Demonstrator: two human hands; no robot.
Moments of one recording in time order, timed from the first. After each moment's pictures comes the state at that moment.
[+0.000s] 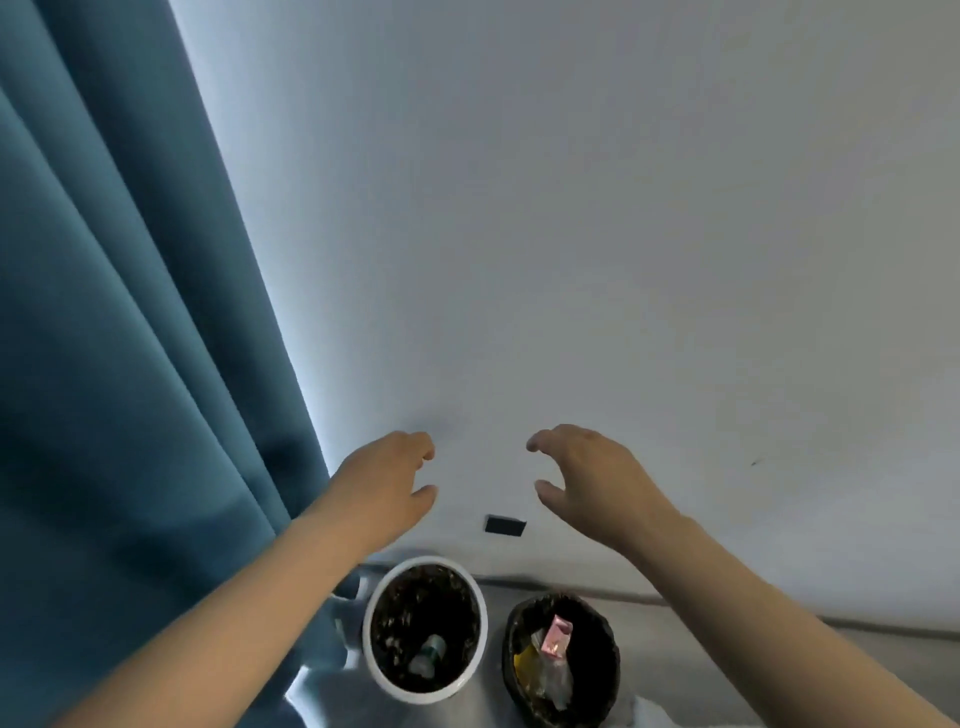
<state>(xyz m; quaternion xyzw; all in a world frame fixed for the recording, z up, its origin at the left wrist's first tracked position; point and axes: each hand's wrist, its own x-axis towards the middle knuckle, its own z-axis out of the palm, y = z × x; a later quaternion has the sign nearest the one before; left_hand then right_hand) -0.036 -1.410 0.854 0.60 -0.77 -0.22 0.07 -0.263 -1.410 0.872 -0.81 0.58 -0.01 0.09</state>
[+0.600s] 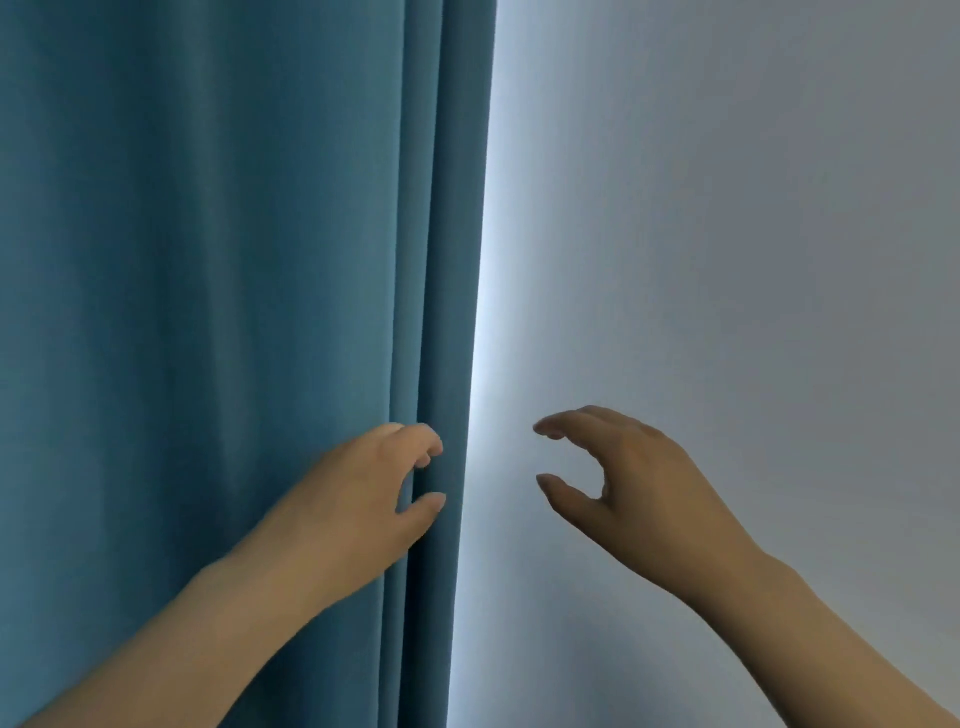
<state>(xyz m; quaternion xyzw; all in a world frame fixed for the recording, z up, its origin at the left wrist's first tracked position) 0.013 -1.348 1.124 0.74 -0.60 0.11 0.27 -0.182 -1.470 1.144 -0.92 0.25 -0.29 -0.02</state>
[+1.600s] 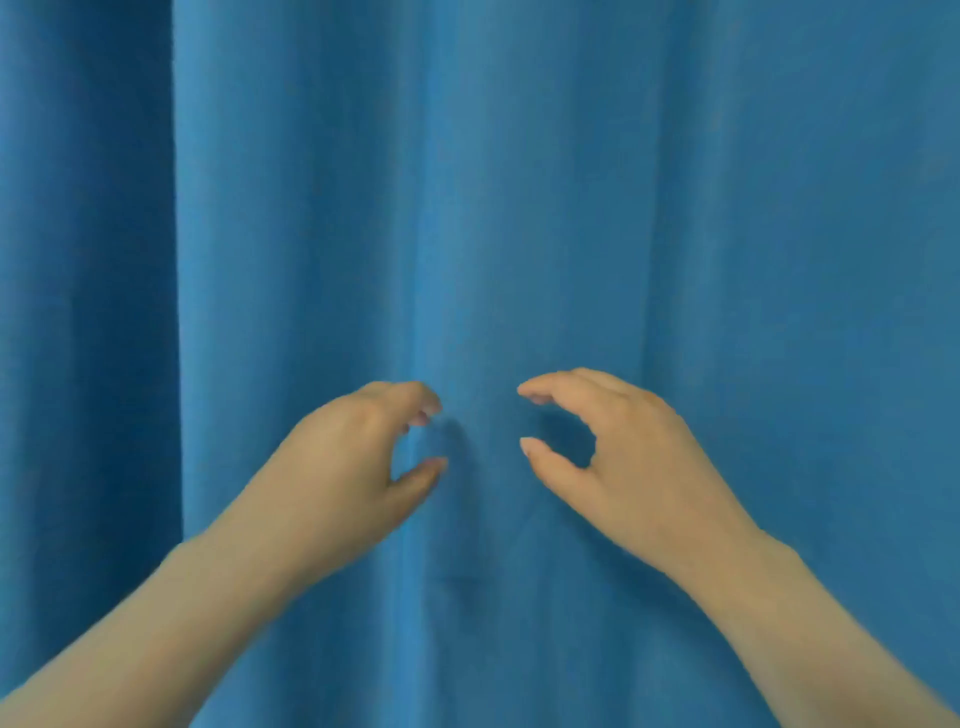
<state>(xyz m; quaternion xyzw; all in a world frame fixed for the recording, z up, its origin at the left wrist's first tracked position) 0.047 -0.897 1.216 0.90 -0.14 0.38 0.14 0.071 -1.107 1.227 -0.85 -0.29 -0.39 0.18</state>
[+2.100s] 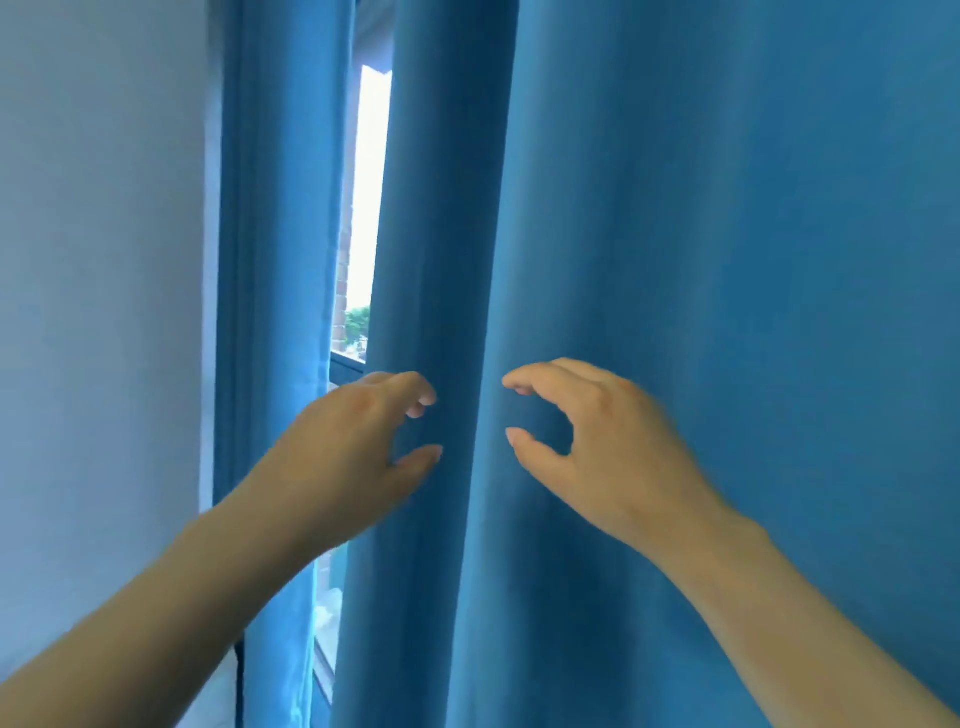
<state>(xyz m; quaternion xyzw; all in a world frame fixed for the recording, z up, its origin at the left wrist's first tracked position) -0.021 -0.775 1.209 0.90 0.18 0.40 0.05 0.116 -0.925 1.231 -0.72 -0.56 -0.31 0.26</state>
